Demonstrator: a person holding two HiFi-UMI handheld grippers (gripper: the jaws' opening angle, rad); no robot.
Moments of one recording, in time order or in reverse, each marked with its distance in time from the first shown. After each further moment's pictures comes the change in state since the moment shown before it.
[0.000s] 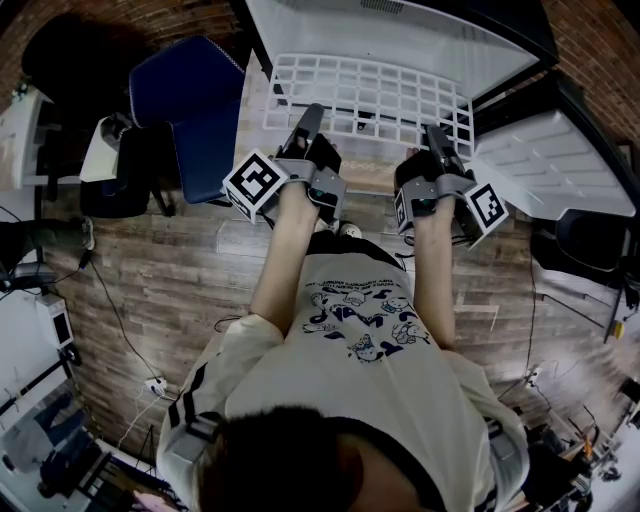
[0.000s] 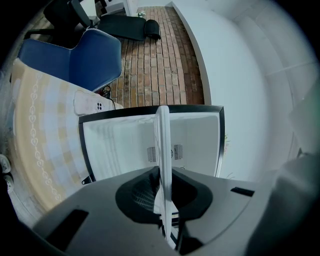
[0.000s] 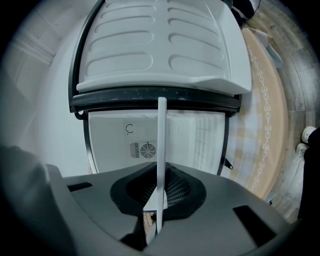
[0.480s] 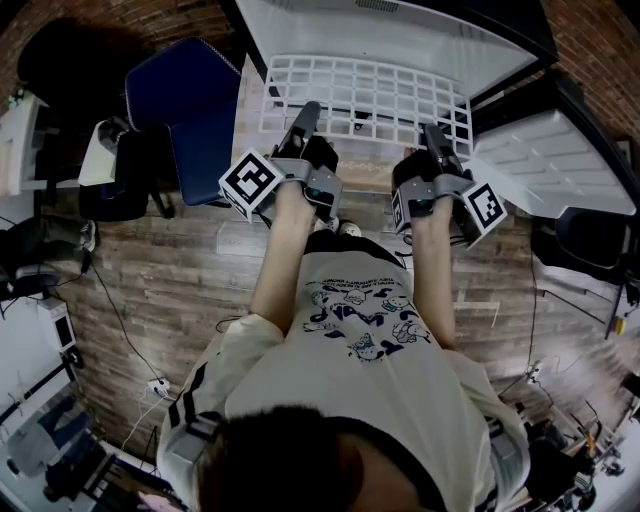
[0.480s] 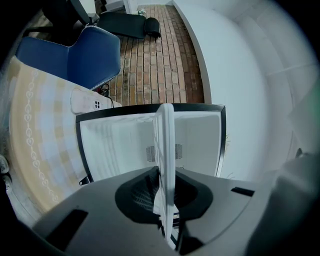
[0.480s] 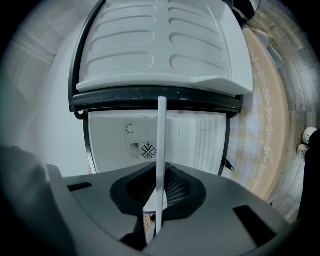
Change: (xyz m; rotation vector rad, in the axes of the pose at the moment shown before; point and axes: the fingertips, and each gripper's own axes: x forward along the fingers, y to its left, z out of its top) left arm 0.005 -0.002 0.000 -0.011 0.012 -0.025; right arm -0.001 -0.001 0.000 -0.005 -0.007 0.003
